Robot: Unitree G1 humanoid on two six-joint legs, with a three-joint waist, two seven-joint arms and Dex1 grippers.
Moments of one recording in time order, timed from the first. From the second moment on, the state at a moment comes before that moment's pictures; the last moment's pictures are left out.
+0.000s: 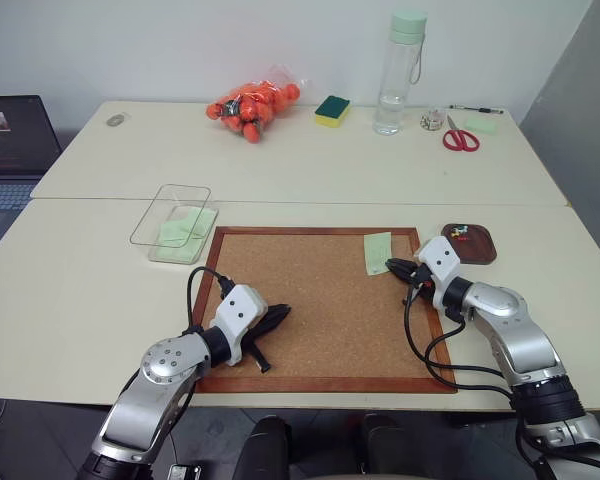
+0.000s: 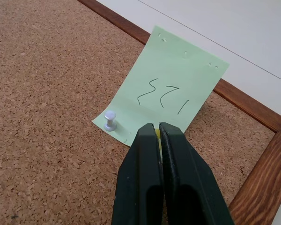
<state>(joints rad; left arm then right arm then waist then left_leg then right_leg) 0.04 0.54 -0.12 -0.34 -0.20 0.32 -0.67 -0.29 -0.47 0.10 0.01 0.13 0.25 0.67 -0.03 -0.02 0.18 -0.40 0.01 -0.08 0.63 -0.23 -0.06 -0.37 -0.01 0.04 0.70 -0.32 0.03</state>
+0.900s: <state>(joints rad) 0.04 0.54 -0.13 -0.34 -0.19 0.32 -0.67 -0.27 -0.41 -0.07 -0.04 0.27 0.25 0.61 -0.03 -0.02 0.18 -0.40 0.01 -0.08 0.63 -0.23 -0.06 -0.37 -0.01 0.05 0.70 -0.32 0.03</state>
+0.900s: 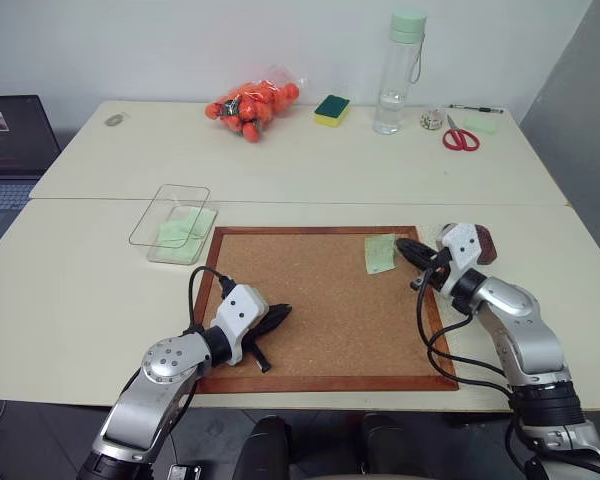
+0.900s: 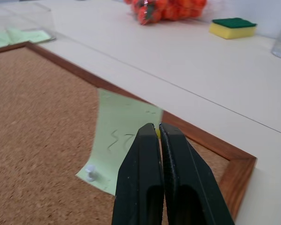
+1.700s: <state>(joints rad) 0.03 0.55 -0.13 -0.32 -0.19 0.30 -0.68 -0.38 -0.48 -0.21 0.27 0.22 0.32 0.38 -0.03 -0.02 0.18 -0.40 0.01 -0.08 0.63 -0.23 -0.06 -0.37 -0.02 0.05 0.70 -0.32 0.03</state>
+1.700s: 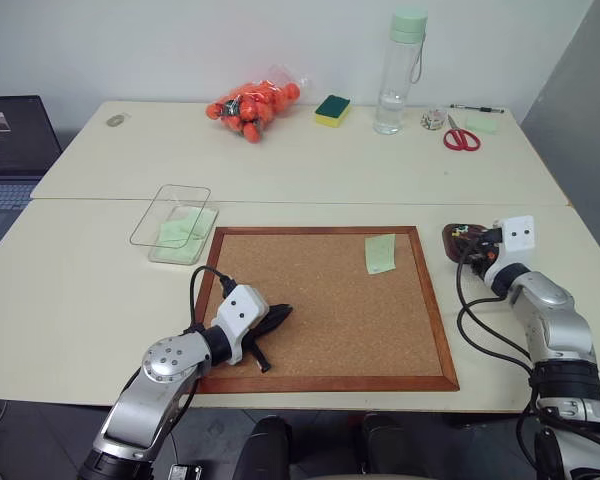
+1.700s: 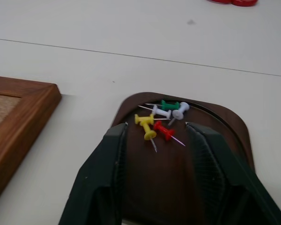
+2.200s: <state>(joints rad) 0.04 0.55 -0.12 -0.33 -0.19 0.30 -0.68 -0.20 -0.46 -0.08 -0.16 0.37 0.36 0.60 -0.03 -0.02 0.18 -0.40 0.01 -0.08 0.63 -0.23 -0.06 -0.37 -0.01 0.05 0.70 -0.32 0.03</state>
